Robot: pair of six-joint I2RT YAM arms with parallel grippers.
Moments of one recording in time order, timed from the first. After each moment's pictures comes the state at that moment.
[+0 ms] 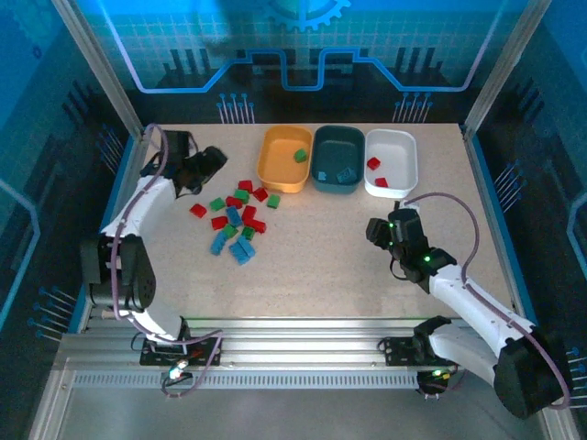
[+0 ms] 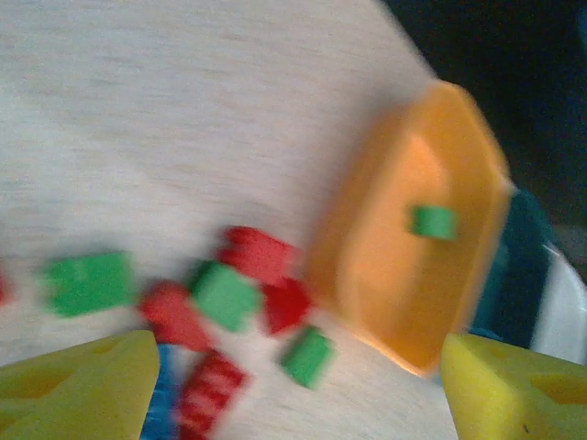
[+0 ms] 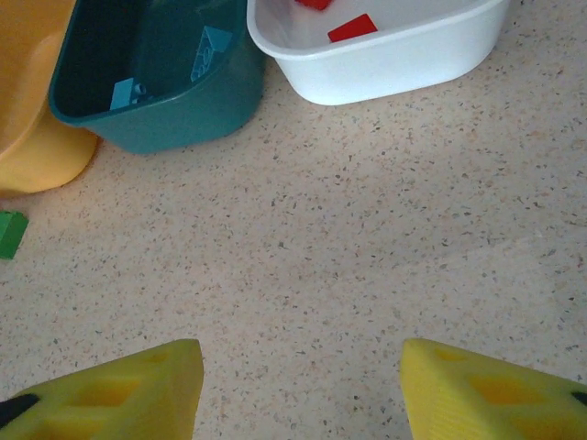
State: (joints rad) left arm 0.03 1.62 1.25 -0.47 0.19 -0.82; right arm 0.39 0.99 0.54 -0.25 0.23 0.60
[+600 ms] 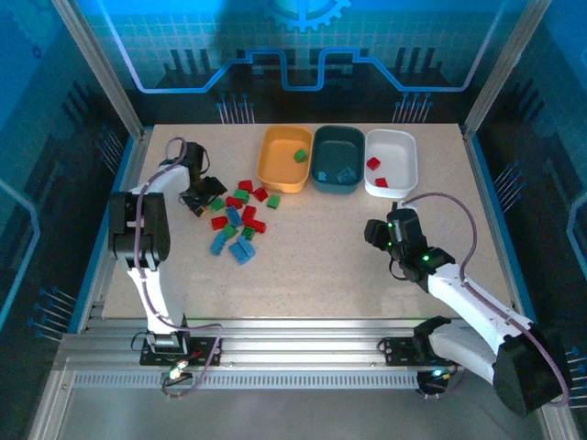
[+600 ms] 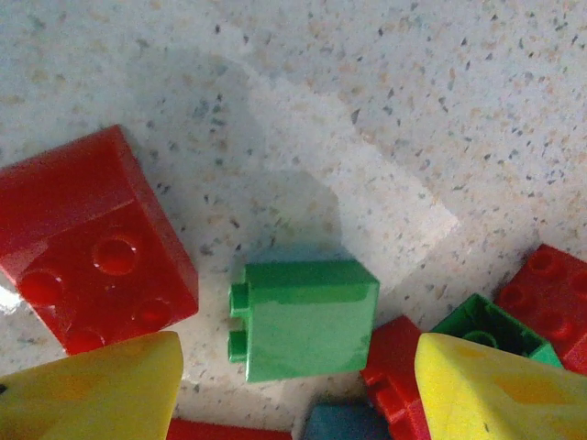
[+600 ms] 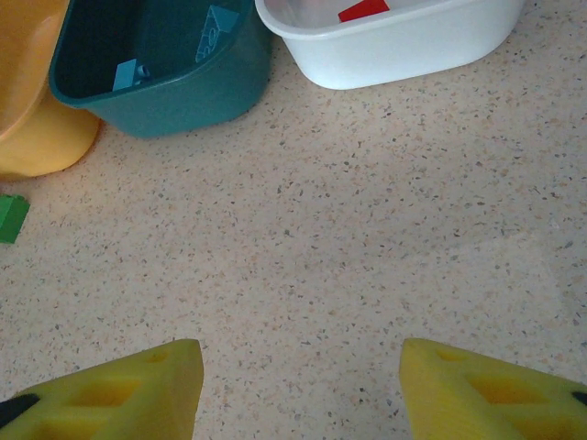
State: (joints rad) left arm 0.04 1.99 1.41 -0.69 0.10 -0.80; right arm 0.39 1.00 0.54 -0.25 0.20 0.59
